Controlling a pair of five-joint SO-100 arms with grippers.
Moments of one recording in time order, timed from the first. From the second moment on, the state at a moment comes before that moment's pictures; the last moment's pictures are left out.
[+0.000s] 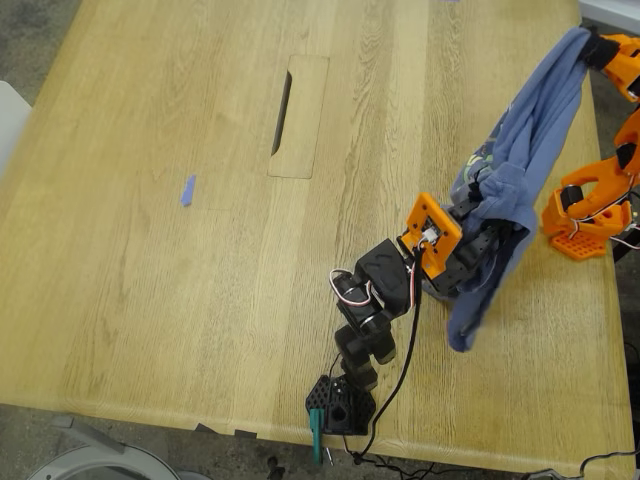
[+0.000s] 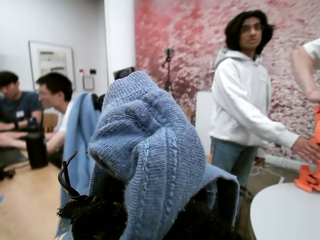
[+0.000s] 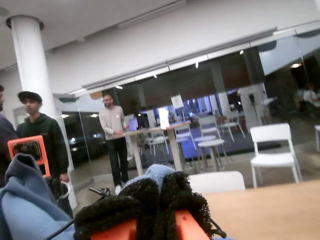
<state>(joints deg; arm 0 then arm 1) 55.2 103.7 3.0 78.7 -89.4 -8.2 127.9 30.1 62.1 -77.2</state>
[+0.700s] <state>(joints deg) 41.8 117.8 22.1 94.4 -102.0 -7.6 129.4 29.9 88.5 -72.5</state>
